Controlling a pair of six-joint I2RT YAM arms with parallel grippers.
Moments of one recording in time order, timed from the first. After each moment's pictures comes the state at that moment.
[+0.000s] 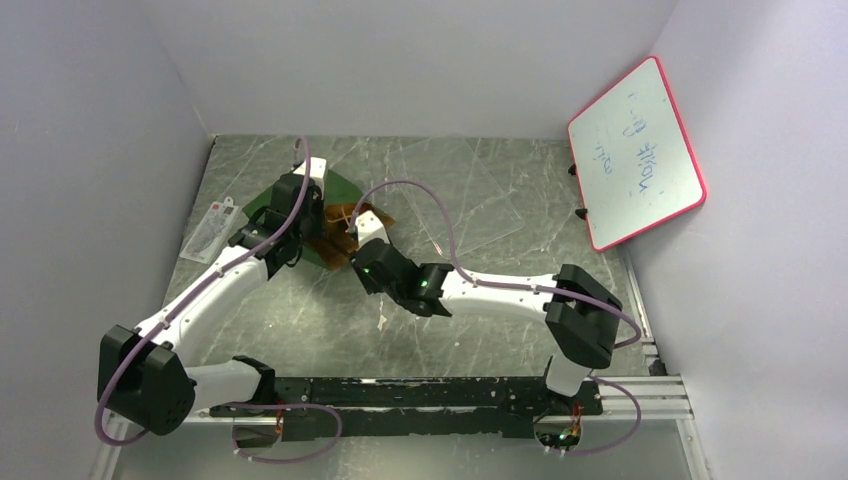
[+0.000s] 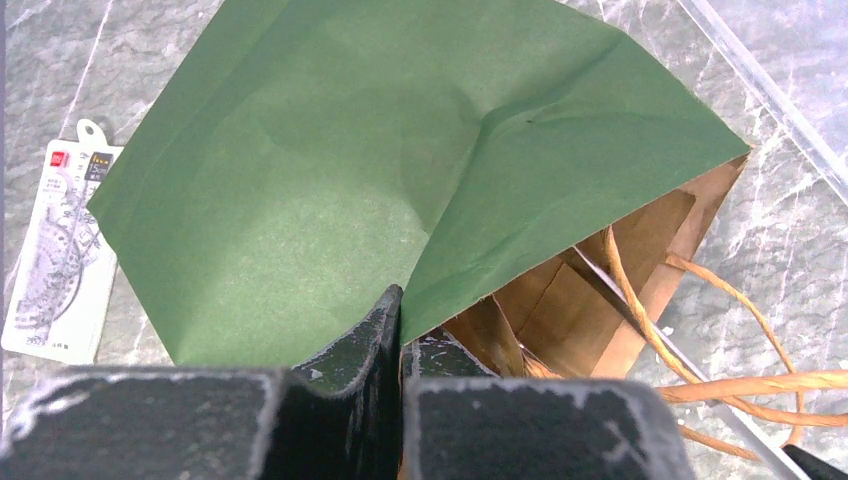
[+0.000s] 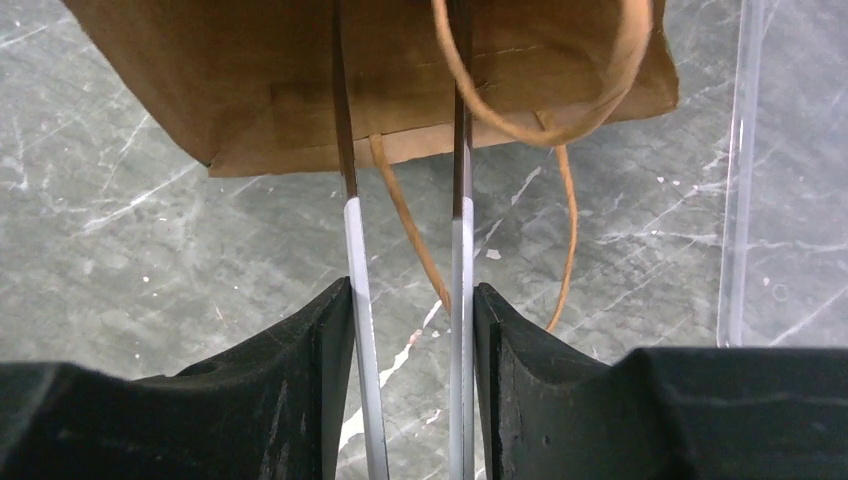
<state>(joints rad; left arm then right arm) -0.42 1.21 0.93 -0.32 -0.33 -0.11 1.15 1.69 1.13 -0.06 0.46 0.23</state>
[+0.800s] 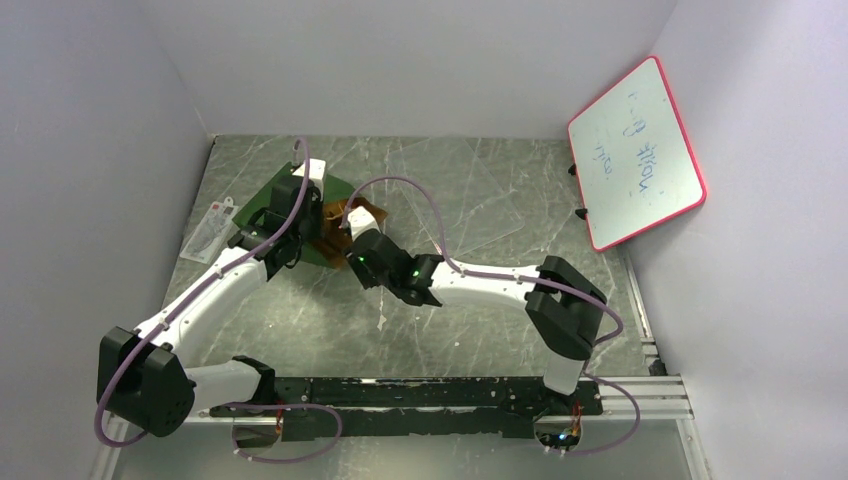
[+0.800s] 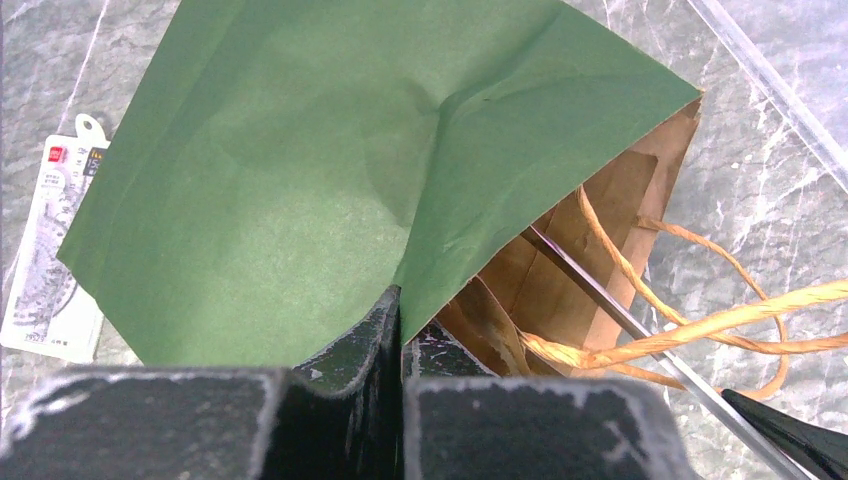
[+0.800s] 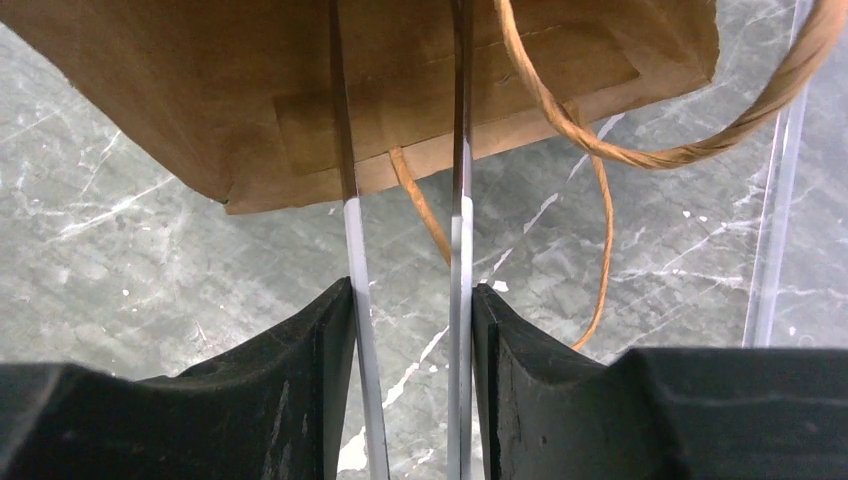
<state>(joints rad) -0.42 1.20 0.92 -0.32 -0.33 -0.11 1.10 1.78 1.19 -0.04 0.37 0.17</state>
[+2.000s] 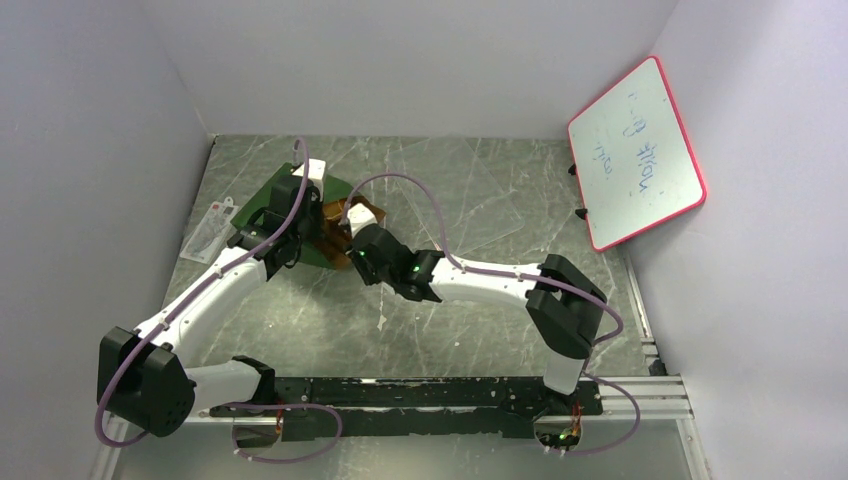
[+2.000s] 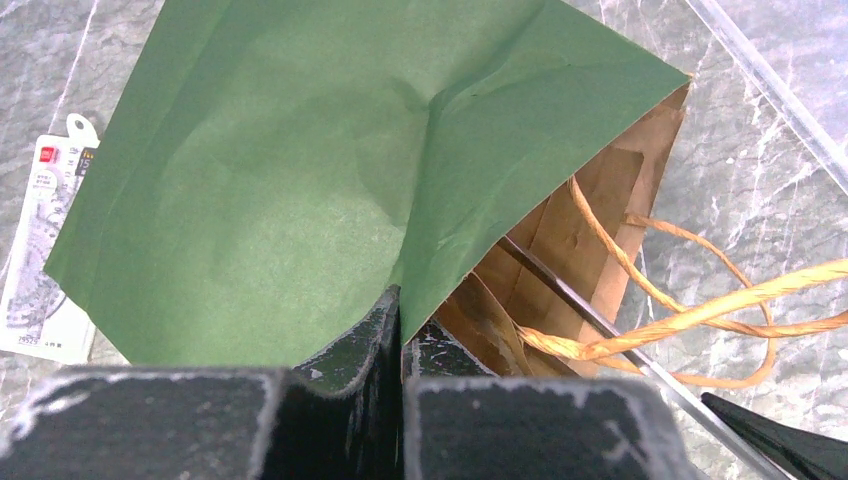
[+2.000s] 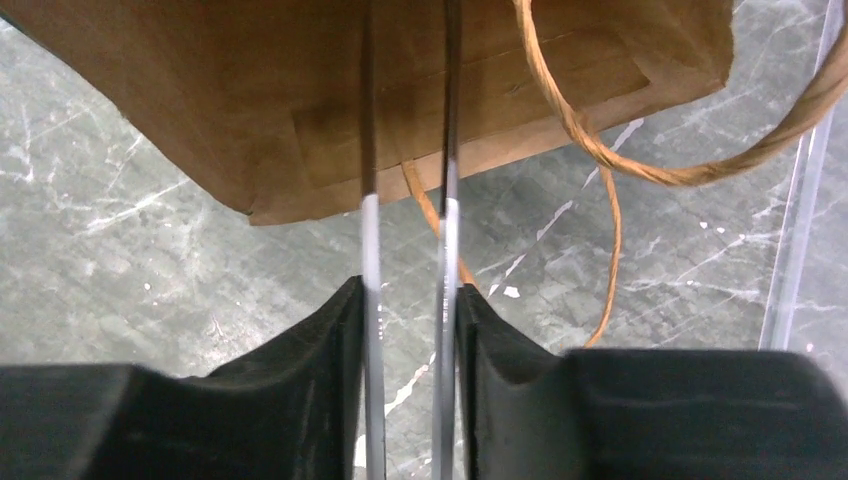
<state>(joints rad) -0.42 1.20 0.92 -0.32 -0.31 -0.11 1.08 1.78 1.22 -0.06 0.29 0.17</state>
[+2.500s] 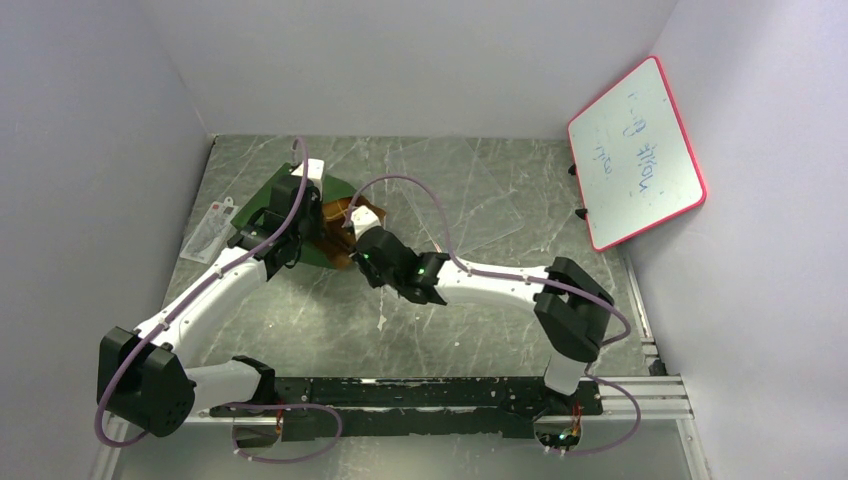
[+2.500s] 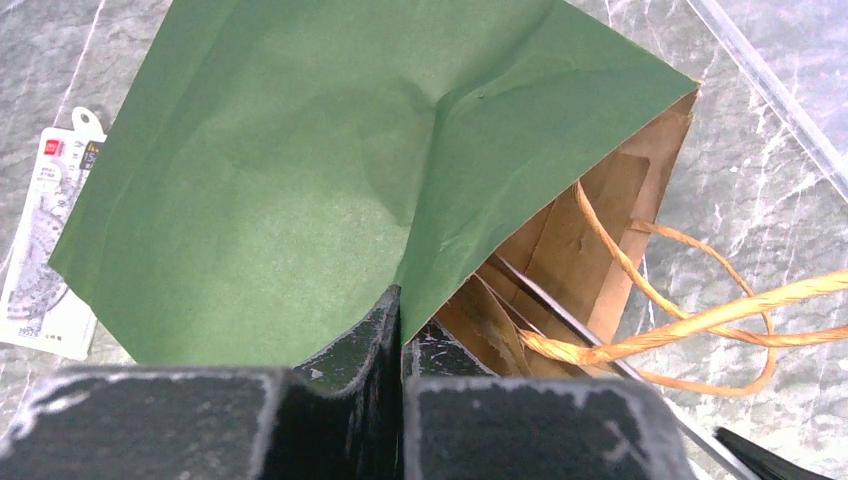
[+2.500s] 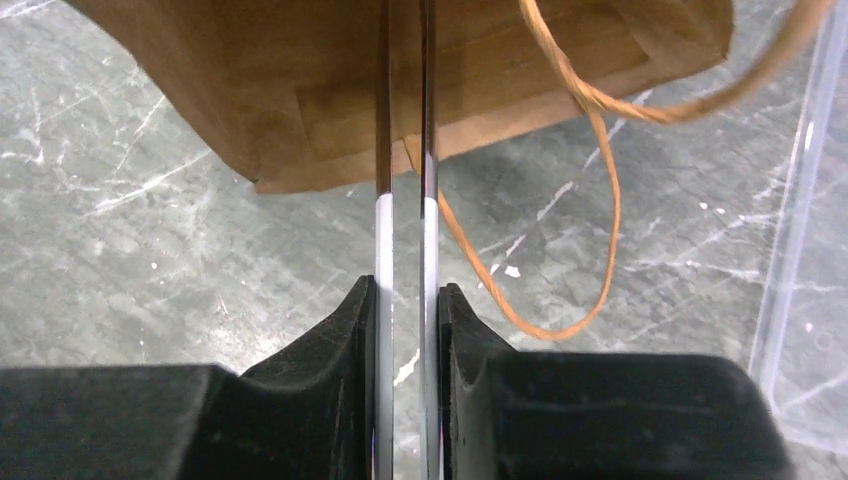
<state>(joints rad) -0.42 1.20 0.92 -0.32 -0.32 -0.12 1.08 1.76 1.20 -0.07 0.29 0.18</state>
